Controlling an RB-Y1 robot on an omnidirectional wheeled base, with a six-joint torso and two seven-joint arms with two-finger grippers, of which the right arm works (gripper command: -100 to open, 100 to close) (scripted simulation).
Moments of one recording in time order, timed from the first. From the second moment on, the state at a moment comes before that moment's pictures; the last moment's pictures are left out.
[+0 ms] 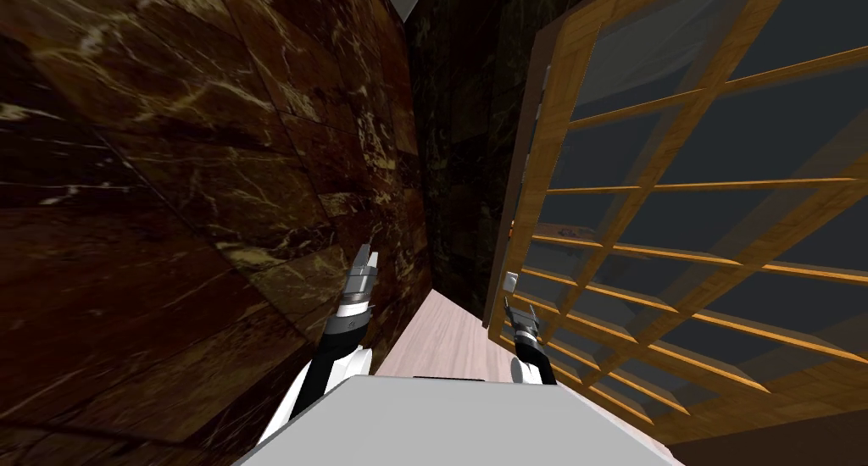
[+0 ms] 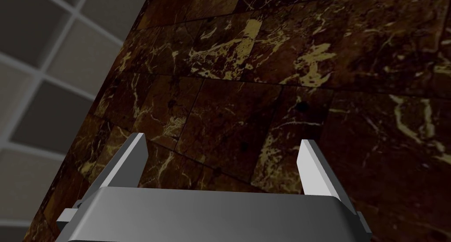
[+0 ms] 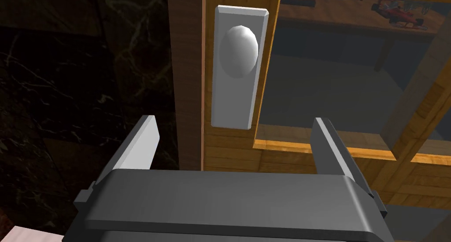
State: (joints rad) arm -0.05 -0.13 -0.02 -0.69 -0.60 -0.87 -1.21
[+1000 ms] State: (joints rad) arm 0.00 -0.23 -0.02 -0.66 -0.62 -0.89 -1.37
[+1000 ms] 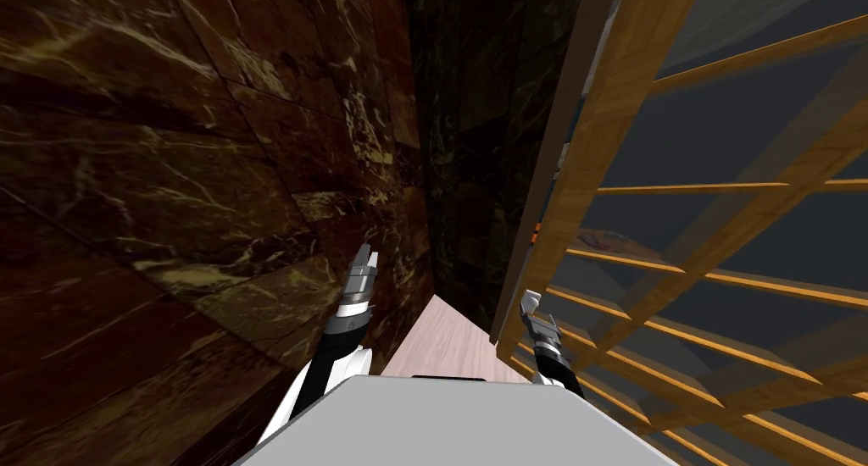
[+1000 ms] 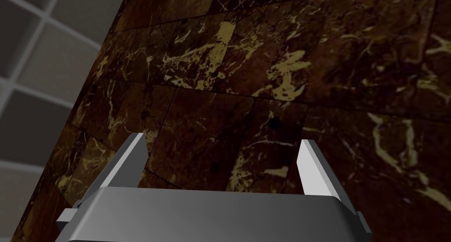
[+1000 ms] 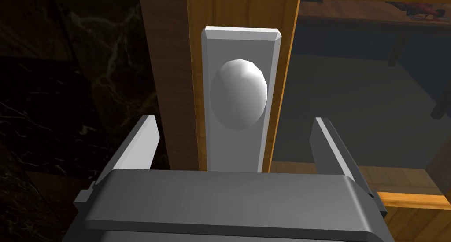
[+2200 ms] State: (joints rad) arm 0.03 -0.28 -0.02 -0.66 -0.63 -0.89 -1.43
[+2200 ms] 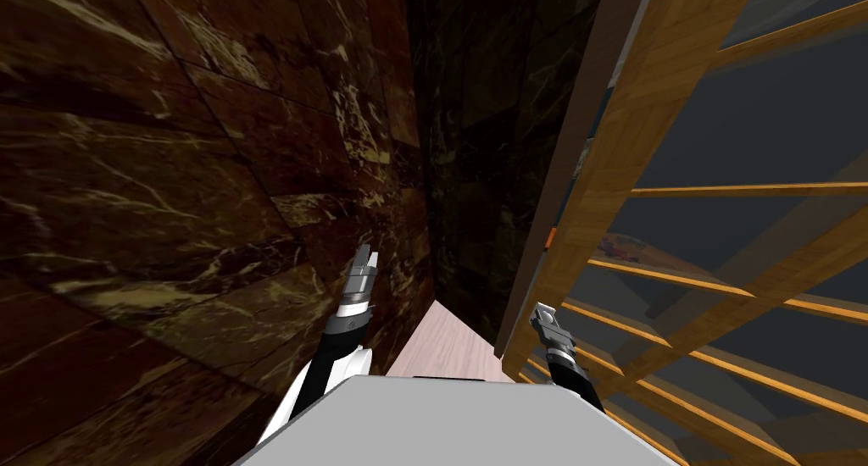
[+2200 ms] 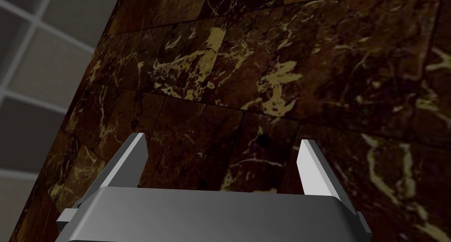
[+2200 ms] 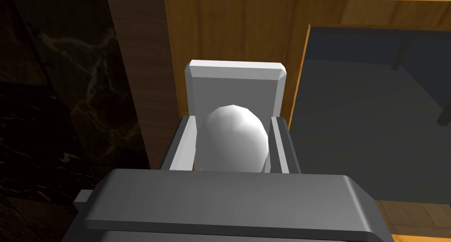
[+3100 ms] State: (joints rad) arm 0.05 -0.31 0.08 -0.71 -0.58 -0.88 -1.51
